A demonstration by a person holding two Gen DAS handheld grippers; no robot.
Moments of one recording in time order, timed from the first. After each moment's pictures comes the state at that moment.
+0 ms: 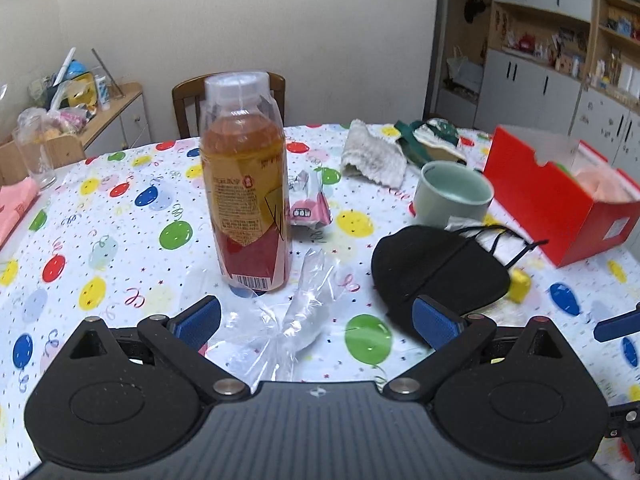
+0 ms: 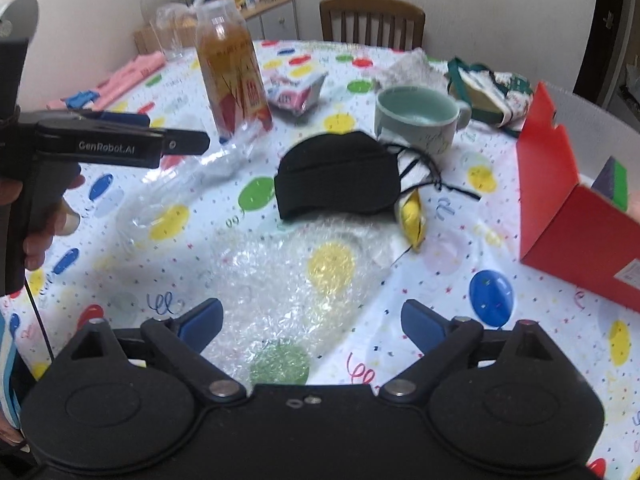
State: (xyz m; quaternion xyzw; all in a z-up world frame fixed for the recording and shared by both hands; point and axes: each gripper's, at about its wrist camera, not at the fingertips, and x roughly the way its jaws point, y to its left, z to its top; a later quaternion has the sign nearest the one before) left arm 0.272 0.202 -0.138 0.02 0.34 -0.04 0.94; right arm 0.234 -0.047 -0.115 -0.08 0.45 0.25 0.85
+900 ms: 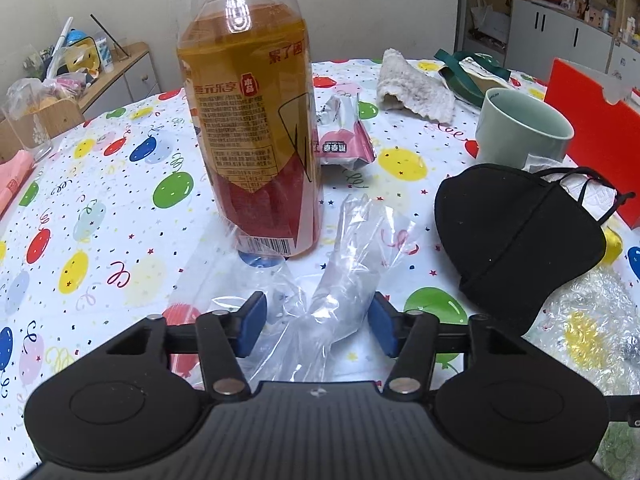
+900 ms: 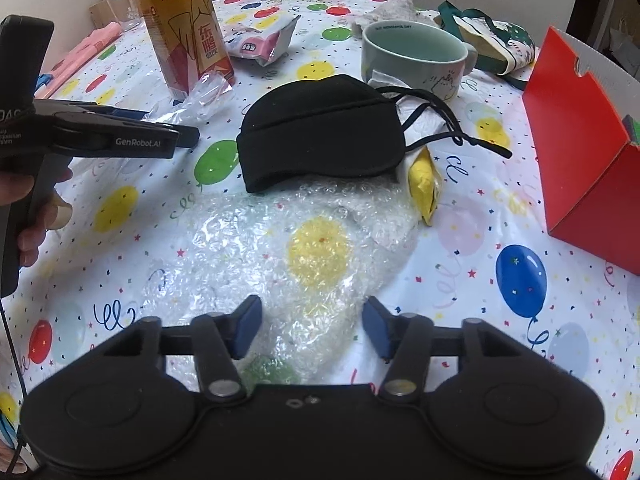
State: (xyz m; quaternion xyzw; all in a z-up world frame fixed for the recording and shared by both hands) left arm 0.322 0.208 -0.193 0.04 0.41 0.00 0.91; right arm 0.267 -0.023 -0.163 -0.09 0.51 0.20 0.83
